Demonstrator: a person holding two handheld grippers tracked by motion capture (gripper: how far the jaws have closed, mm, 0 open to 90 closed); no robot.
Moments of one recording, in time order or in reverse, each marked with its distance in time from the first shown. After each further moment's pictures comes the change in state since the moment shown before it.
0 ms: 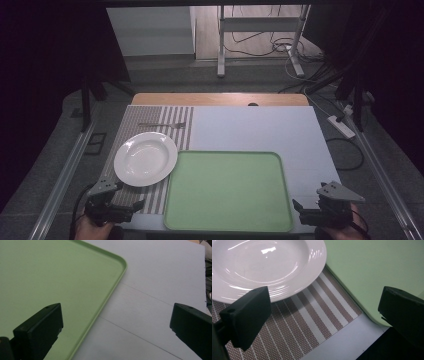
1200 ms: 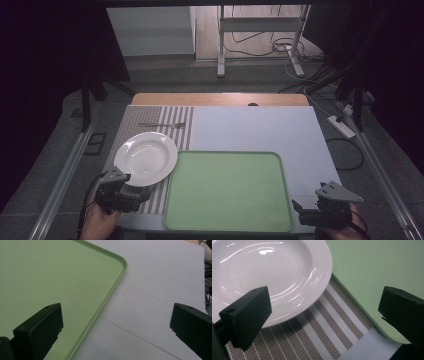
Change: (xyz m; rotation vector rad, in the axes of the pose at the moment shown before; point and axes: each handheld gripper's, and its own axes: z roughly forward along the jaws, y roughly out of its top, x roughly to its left) left arm 0.009 0.020 0.025 0.025 -0.006 0.022; right arm 0.002 0.000 0.000 0.004 -0.007 -0.018
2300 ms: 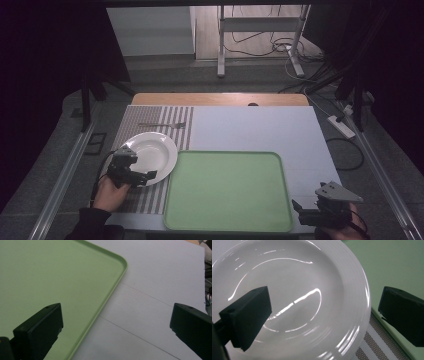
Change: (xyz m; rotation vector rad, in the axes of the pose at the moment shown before) left arm 0.046 0.044 0.046 0.067 -0.012 -0.019; right arm 0.000 0.000 0.000 0.002 0.001 -0.003
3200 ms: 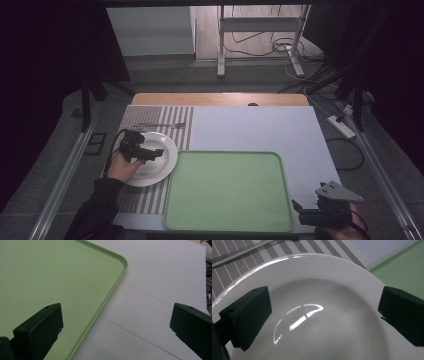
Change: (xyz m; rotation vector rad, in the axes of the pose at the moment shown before) left arm 0.039 0.057 0.041 0.033 0.039 0.009; right arm -0.001 0.000 0.001 0.001 0.006 0.007
